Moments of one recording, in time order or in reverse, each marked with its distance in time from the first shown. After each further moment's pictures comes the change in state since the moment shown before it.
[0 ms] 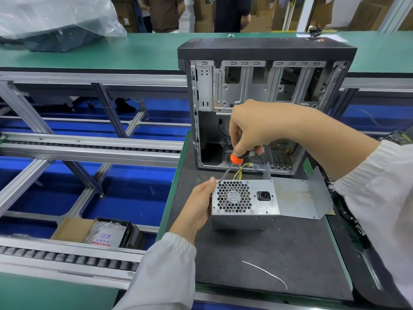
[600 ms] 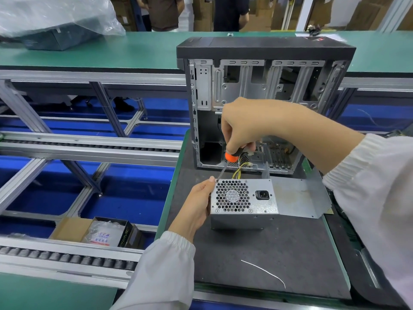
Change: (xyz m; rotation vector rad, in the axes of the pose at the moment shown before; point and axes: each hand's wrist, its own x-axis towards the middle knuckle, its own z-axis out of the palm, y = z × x) left_hand 0.002 0.000 0.000 0.003 0.015 -0.008; right_hand 0.010 -0.008 -0.003 0.024 -0.032 0.040
